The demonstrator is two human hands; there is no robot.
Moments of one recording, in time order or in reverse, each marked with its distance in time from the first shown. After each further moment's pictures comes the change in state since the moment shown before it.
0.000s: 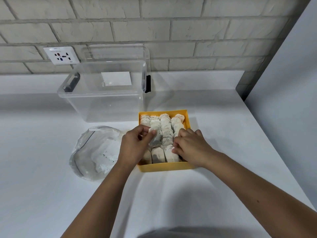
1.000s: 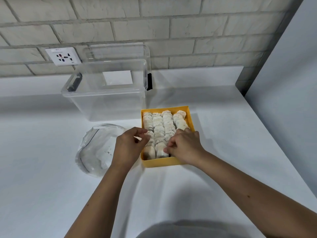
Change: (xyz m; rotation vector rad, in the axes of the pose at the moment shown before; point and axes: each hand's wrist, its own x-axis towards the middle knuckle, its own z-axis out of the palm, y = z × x) left_hand -0.017 -0.001 -0.028 0.219 0.004 0.016; right_hand 0.003 -0.034 0.014 0.218 0.091 0.204
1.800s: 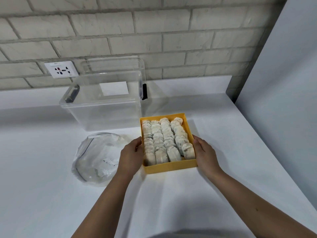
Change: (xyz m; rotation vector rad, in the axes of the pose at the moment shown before) left_hand -0.005 0.001 0.018 -0.107 -0.113 -0.164; right_hand -0.027 0.067 0.025 0.752 0.335 0.349
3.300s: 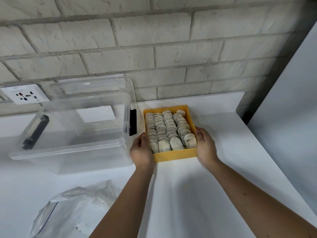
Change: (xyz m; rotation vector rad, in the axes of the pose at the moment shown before) left_hand 0.183 0.056 0.095 -0.622 0.346 -0.202; right_hand 0.211 -0.004 0.019 0.051 0.155 0.039
